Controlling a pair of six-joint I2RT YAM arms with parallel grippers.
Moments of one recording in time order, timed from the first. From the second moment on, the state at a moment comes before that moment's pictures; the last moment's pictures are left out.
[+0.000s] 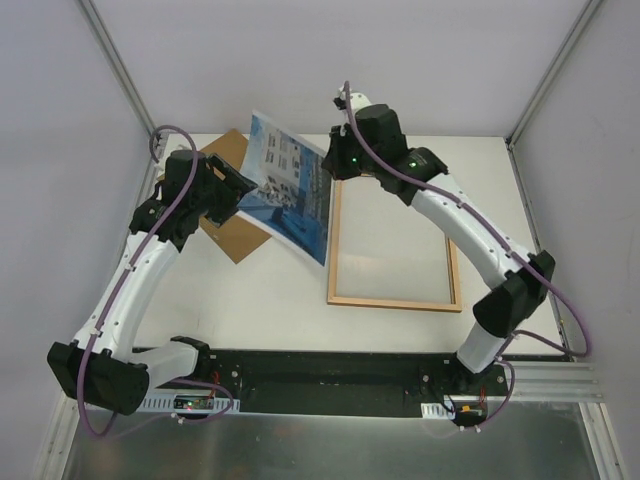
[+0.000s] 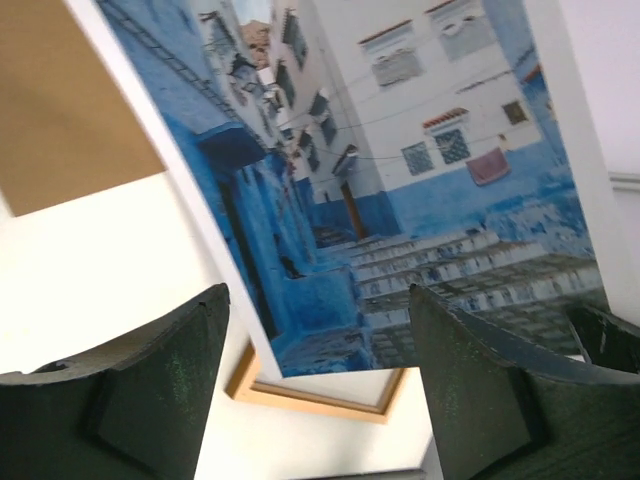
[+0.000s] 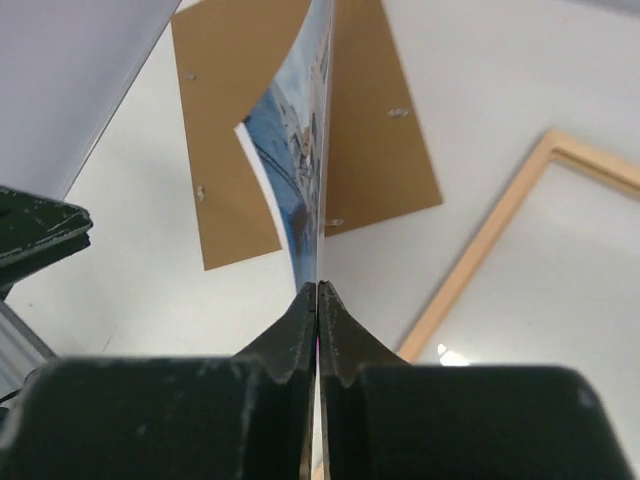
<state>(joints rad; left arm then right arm) -0.25 1.13 1.17 -0.70 0.00 -1.05 0.69 1.73 1.79 -0.56 -0.07 0.32</state>
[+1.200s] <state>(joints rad) -0.13 1.23 0.76 -0.53 0.35 -1.05 1.26 1.67 1.44 -0.55 0.47 -0.08</state>
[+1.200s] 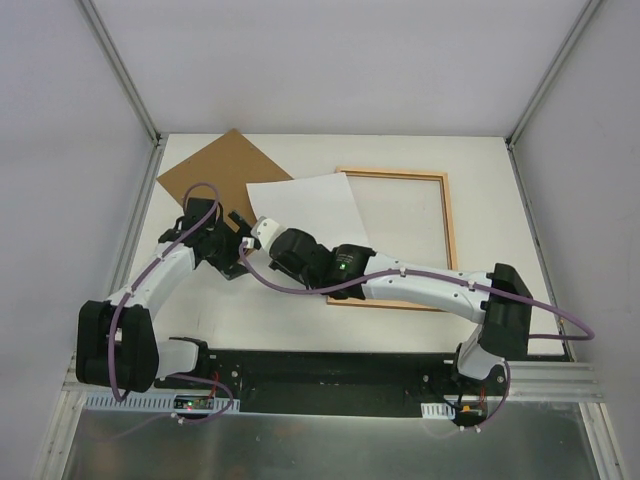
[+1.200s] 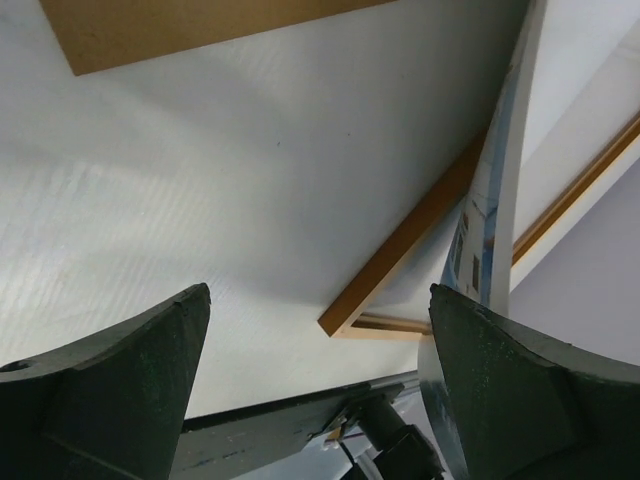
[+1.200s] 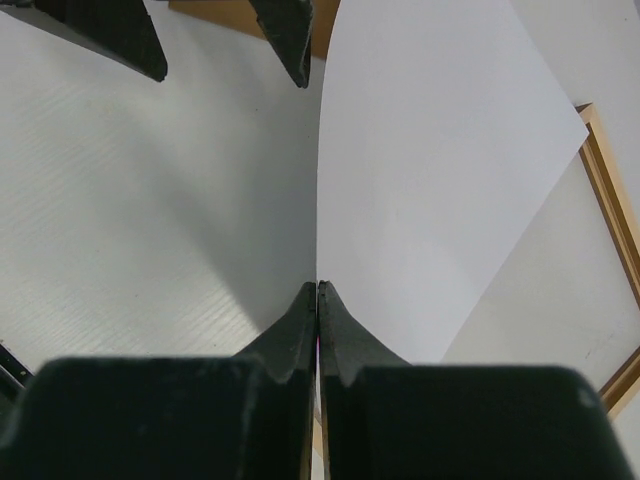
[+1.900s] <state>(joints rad) -0.11 1.13 0.68 -0.44 0.40 -1.14 1.28 1.67 1.38 -0.53 0.47 -0.04</state>
